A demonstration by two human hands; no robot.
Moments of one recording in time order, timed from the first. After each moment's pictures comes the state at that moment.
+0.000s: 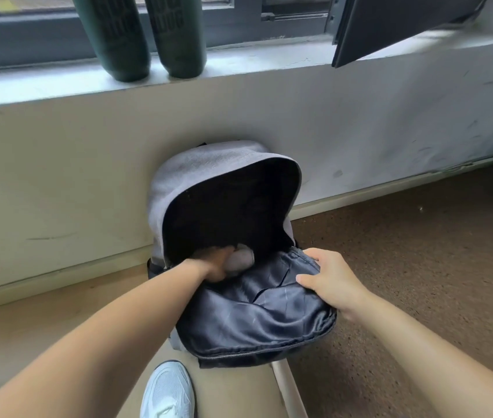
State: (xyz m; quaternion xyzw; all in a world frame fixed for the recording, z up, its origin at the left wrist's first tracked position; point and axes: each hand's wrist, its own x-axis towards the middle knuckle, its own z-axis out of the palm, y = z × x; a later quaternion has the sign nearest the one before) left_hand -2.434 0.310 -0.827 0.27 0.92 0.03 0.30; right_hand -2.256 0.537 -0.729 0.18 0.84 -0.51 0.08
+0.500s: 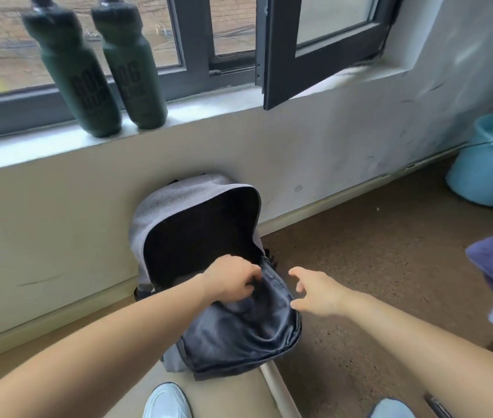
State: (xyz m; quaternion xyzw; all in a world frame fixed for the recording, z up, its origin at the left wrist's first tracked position) left_hand -2.354 0.371 -0.717 0.48 0.86 -0.04 0.17; right_hand -2.215 0.552 -0.688 0.13 0.92 -0.28 0.24
